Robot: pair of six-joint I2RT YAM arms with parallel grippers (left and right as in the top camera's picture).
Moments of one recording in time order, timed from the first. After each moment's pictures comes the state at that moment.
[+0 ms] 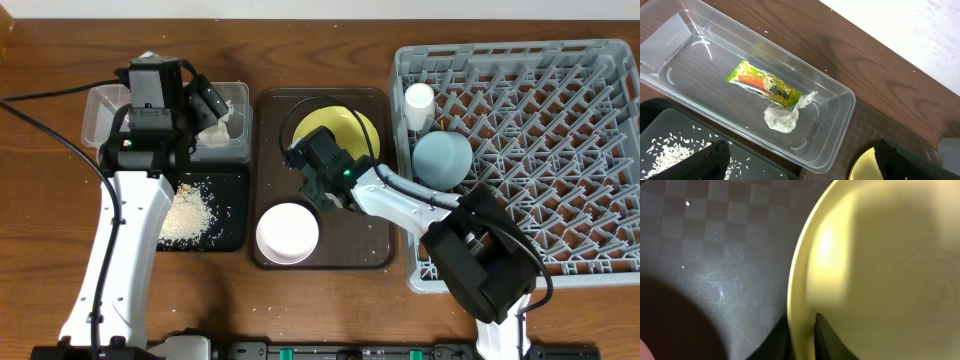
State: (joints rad) left arm -0.02 1.41 1.26 -0.63 -0.14 -0.57; right arm 0.75 2.04 1.28 -0.32 0.00 -0.13
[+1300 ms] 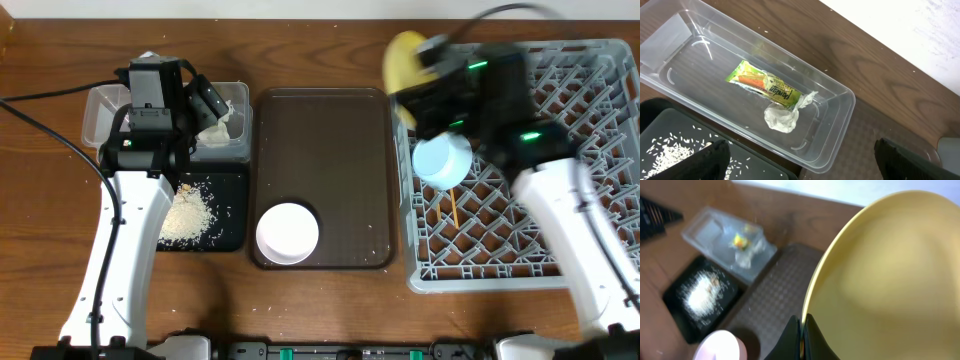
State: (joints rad) left arm -0.02 1.41 1.26 -0.63 -0.14 -0.57; right arm 0.14 1.49 1.33 -0.49 -0.62 0.02
